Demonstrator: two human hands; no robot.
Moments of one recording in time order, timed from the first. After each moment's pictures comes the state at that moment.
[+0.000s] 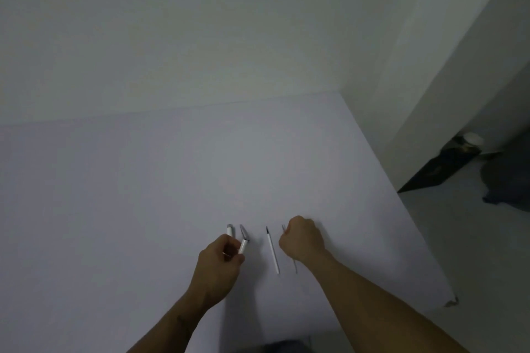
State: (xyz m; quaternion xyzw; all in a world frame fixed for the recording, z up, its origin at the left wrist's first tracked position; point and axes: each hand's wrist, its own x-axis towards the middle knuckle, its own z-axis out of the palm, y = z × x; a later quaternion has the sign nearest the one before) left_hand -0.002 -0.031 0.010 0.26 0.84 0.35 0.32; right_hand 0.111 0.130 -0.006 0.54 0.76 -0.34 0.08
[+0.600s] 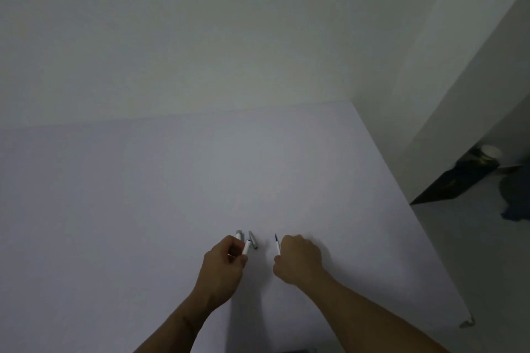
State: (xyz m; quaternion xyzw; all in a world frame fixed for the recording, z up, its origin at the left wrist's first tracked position) left_hand -0.009 -0.030 0.015 0.26 0.85 0.36 0.30; right_hand 0.102 0.101 0.001 0.44 0.85 -0.23 0.16
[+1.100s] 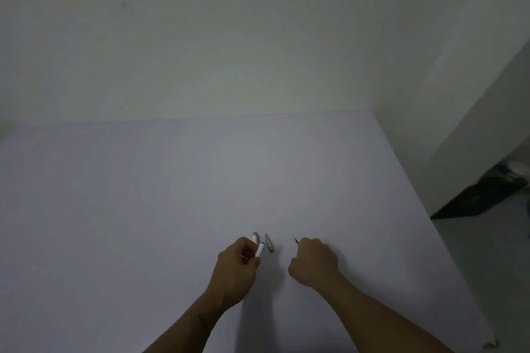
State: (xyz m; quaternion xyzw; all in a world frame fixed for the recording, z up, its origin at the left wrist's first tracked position) left_hand -0.011 -0.039 0.022 0.26 0.84 0.37 0.30; right_hand 0.098 0.102 0.005 0.46 0.84 -0.23 0.15
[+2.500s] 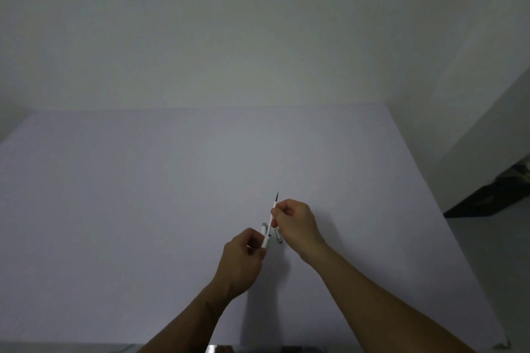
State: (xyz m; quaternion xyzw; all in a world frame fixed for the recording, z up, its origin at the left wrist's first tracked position) left_hand -0.014 -0.042 0.017 0.24 0.85 0.36 0.29; right_hand 0.047 0.088 0.042 0.44 0.67 -0.59 -0.11
